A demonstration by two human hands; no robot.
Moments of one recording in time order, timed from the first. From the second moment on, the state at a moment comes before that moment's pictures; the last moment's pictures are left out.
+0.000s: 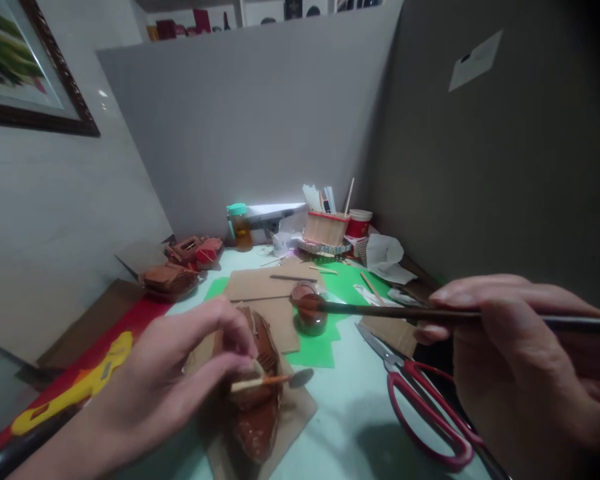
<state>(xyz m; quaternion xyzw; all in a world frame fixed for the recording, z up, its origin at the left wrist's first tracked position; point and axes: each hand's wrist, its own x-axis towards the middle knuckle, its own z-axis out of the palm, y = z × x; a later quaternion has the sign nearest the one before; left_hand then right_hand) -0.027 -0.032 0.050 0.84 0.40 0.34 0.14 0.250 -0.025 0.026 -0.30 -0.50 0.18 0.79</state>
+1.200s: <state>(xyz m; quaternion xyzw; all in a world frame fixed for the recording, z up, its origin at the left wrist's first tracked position) -0.029 -0.041 0.016 0.82 0.40 0.36 0.18 0.234 -0.001 -0.004 -0.32 -0.43 0.56 0.63</state>
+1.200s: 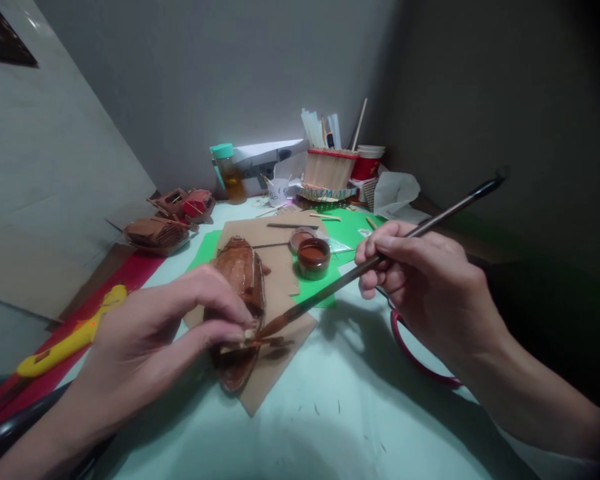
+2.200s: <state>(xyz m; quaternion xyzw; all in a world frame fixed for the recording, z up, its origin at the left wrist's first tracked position) -0.040 -0.034 0.014 0.72 0.53 0.45 0.02 0.225 -0.009 -0.003 -0.31 -0.45 0.52 0.65</state>
